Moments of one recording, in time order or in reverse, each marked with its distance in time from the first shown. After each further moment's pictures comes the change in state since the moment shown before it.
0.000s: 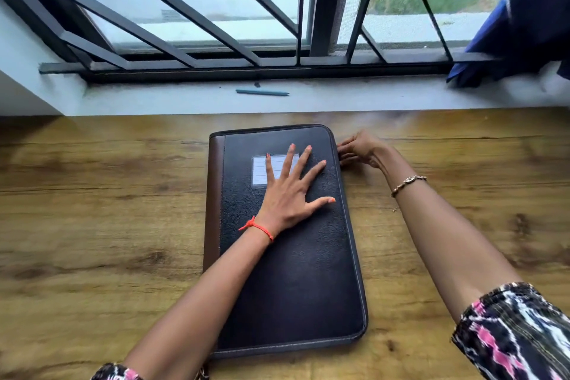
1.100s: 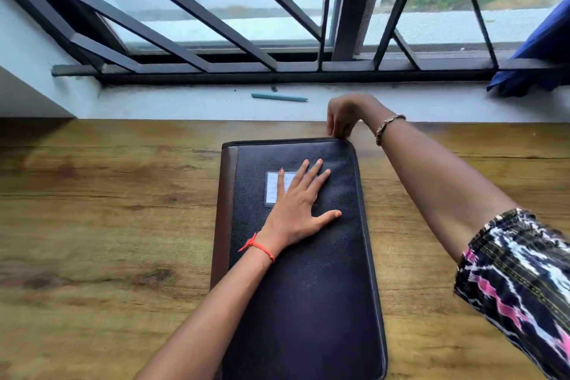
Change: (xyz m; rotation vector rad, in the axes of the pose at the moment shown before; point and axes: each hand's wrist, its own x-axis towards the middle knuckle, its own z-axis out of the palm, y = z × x) left_hand 0.008 -0.020 0.002 -0.284 -0.055 -0.033; right_hand 0.089 -0.106 0.028 -1.047 -0.282 0.004
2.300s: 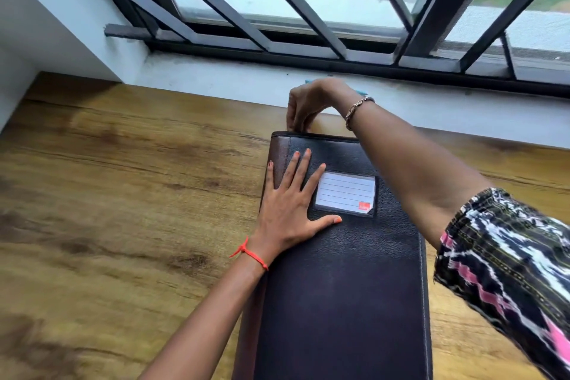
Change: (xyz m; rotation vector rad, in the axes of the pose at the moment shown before) left_hand -0.039 -0.068 -0.022 0.259 0.167 -0.160; right_hand 0.069 -0.154 0.028 -0.059 -0.278 -0.336
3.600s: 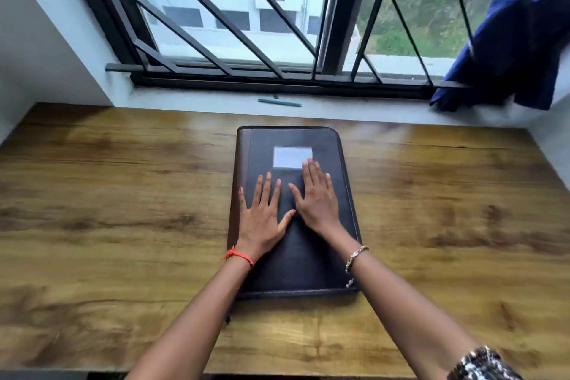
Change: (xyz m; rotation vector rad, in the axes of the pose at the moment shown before) left_hand -0.109 0.046 0.003 0.027 -0.006 -0.024; right_hand -0.156 0.033 0.296 -0.103 1.189 0.206
